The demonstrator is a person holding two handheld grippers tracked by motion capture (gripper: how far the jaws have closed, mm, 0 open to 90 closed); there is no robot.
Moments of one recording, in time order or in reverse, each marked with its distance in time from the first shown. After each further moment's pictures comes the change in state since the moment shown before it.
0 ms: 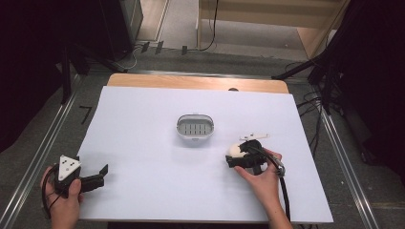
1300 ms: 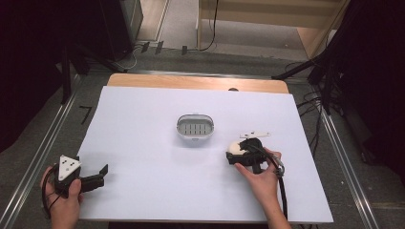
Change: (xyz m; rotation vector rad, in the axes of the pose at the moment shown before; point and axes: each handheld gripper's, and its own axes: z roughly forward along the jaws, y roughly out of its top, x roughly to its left) left arm 0.000 0.000 0.000 0.002 0.003 0.001; right arm 0.005 0.007 -0.008 -0.029 -0.012 0.012
